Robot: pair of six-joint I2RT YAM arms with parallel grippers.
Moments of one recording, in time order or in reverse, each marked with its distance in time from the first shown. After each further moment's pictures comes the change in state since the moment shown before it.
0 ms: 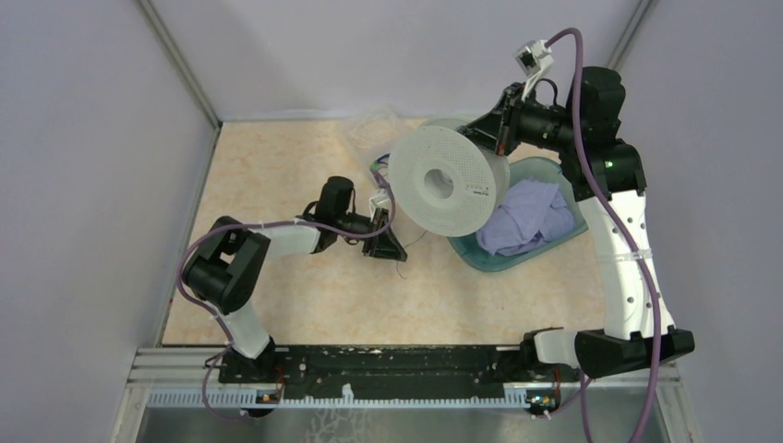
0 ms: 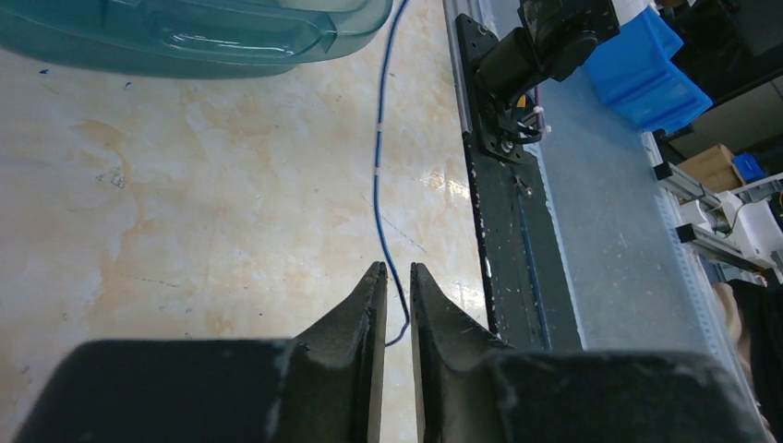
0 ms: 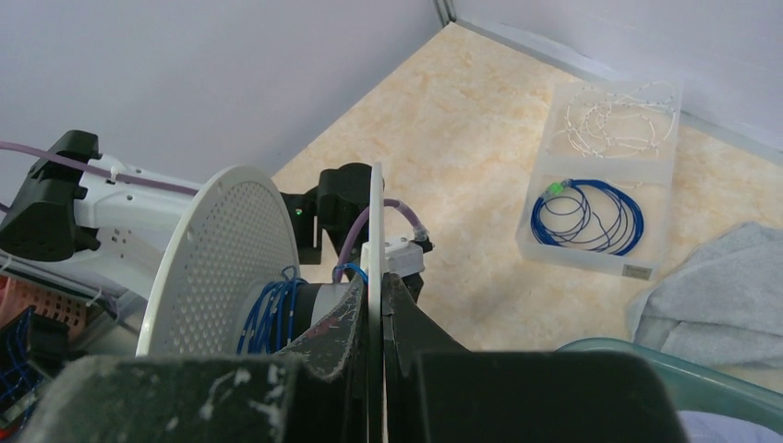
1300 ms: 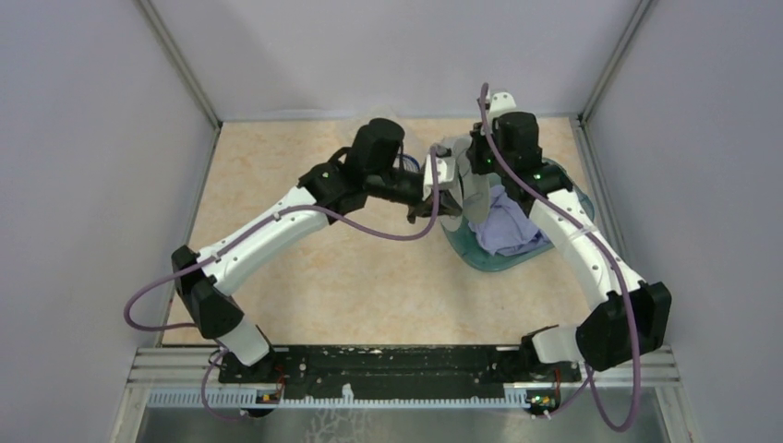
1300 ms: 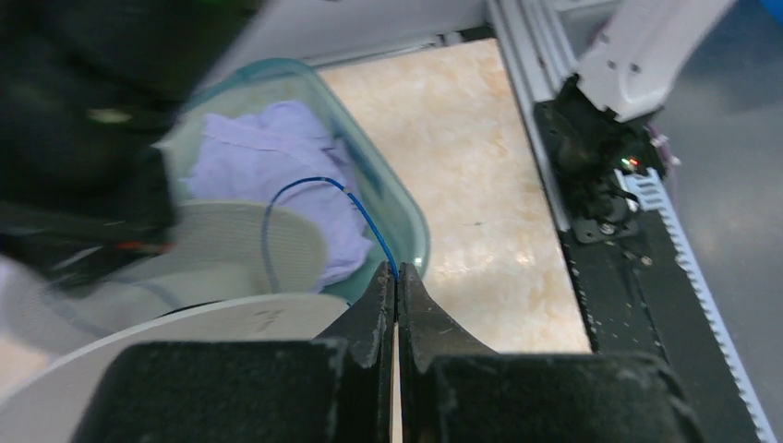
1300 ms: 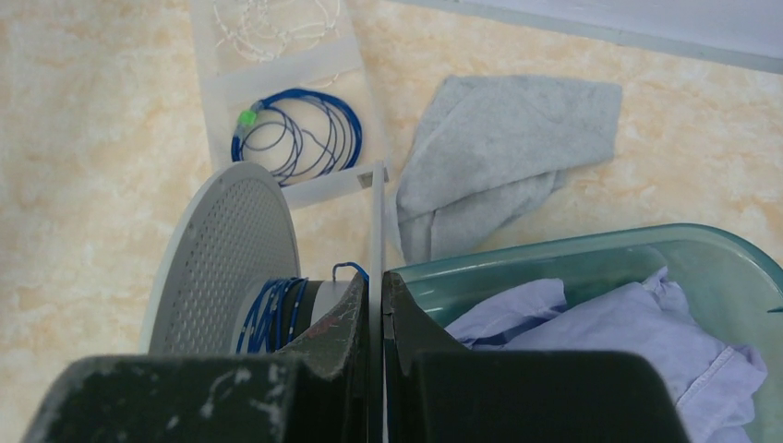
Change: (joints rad) left arm -0.371 -0.114 0.806 -0.824 -0.451 0.558; right arm 0.165 0.051 -0.444 0.300 0.845 -0.119
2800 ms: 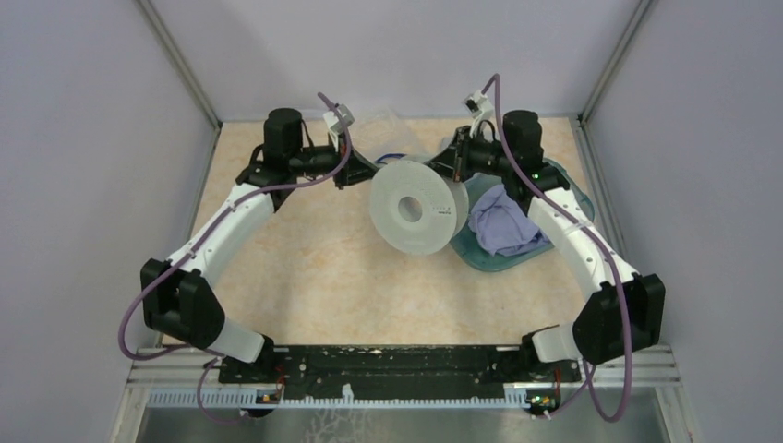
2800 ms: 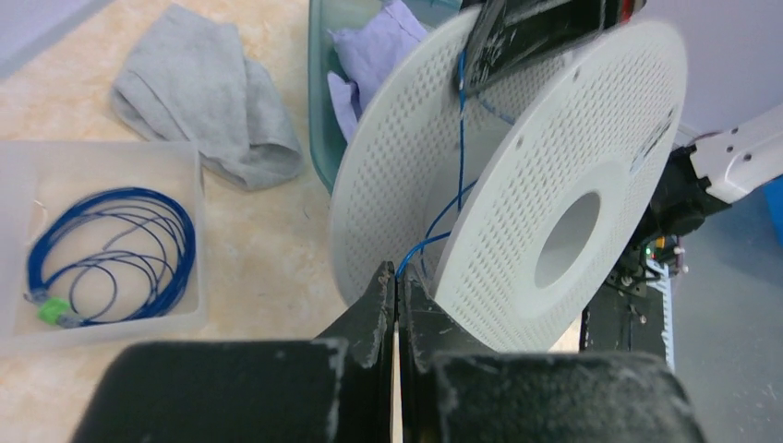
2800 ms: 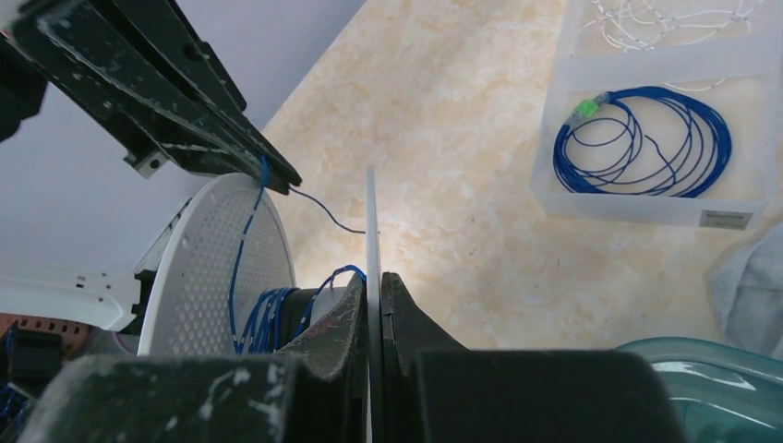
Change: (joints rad) left arm 0.537 -0.155 -0.418 0.406 0.176 -0.501; right arm -0.042 0.006 -0.070 0.183 -0.719 0.244
